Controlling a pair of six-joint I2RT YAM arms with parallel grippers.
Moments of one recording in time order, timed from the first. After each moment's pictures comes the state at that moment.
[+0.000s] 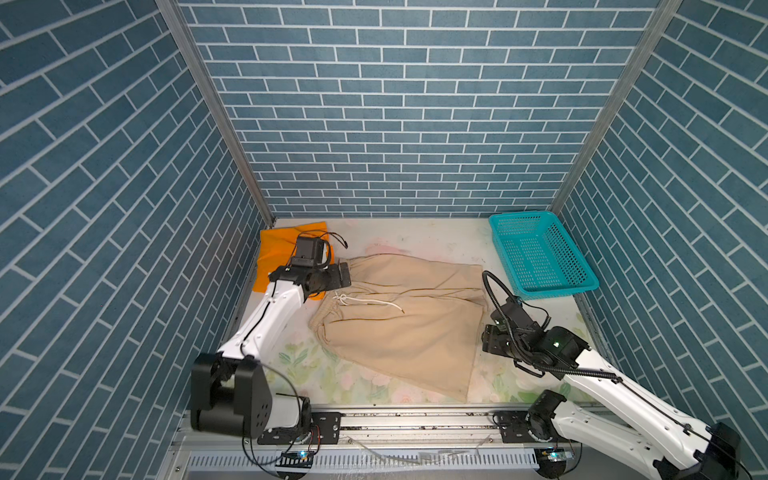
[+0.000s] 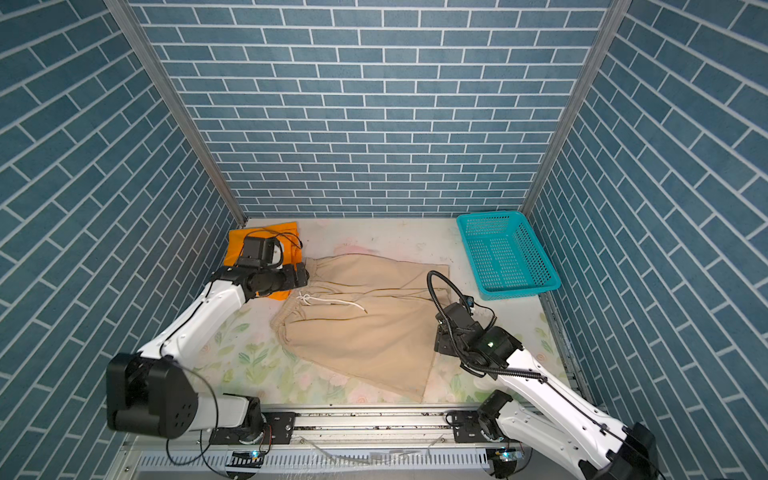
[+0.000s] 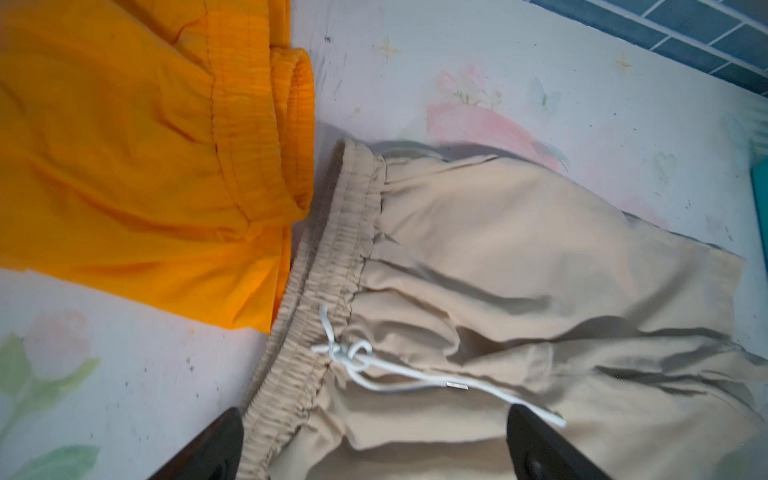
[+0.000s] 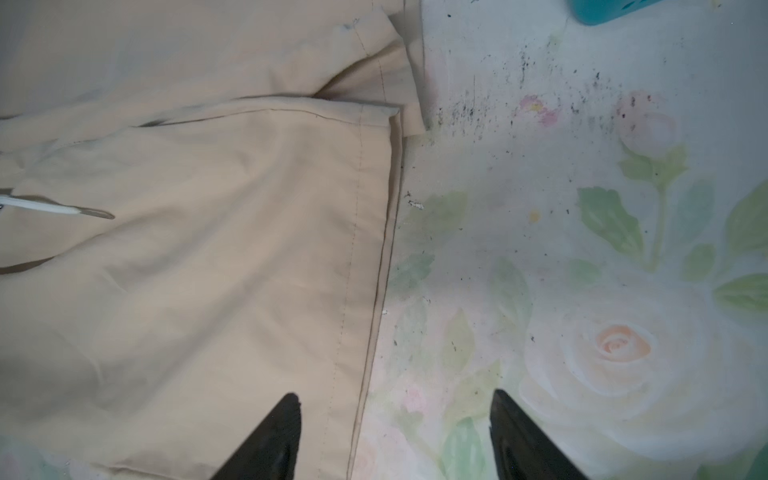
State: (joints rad) left arm -0.13 1.48 1.15 -0.63 0.06 -0.32; right arm 0.73 0.89 0.68 -0.89 0.22 0.79
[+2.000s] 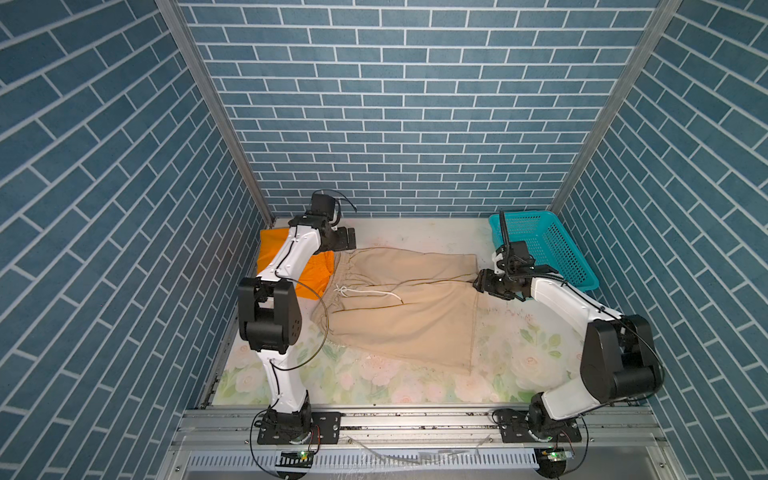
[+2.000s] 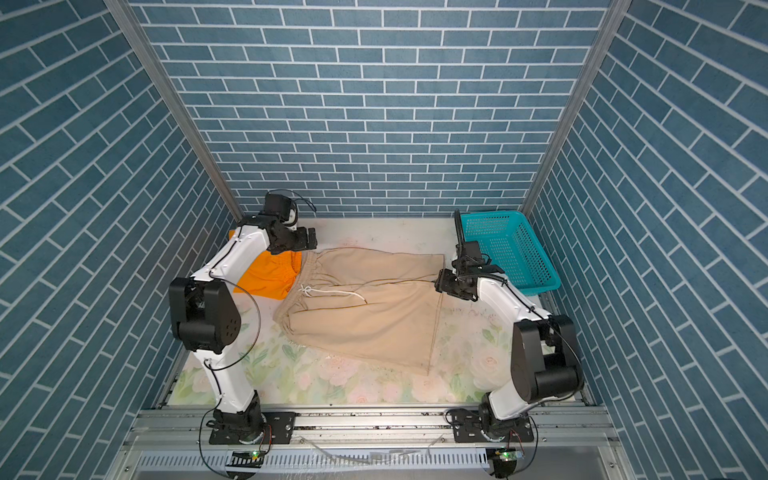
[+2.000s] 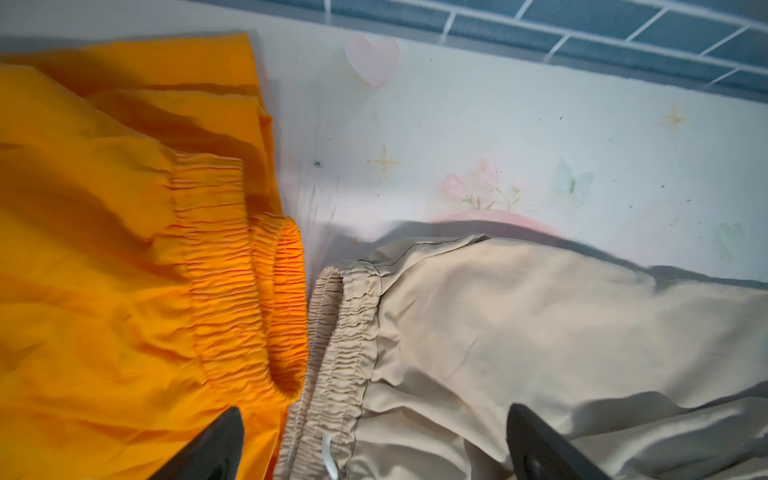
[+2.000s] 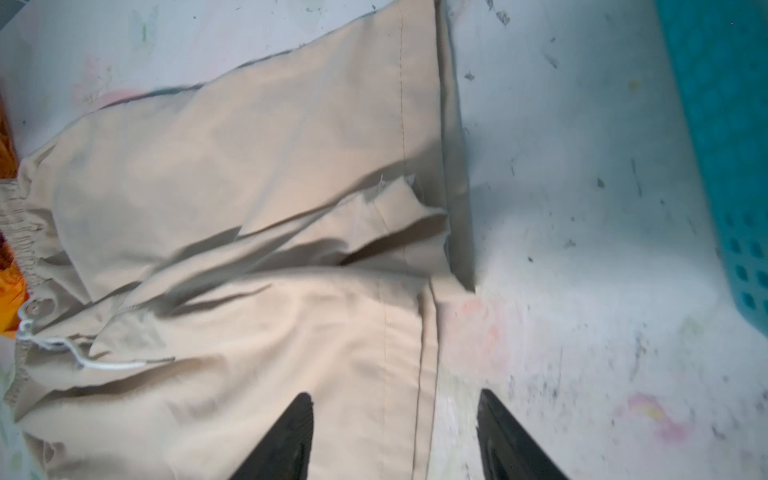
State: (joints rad) left arm -0.12 1.85 1.67 -0.81 0.03 -0.24; right arm 0.24 1.45 0.98 -0.58 -0.21 0.41
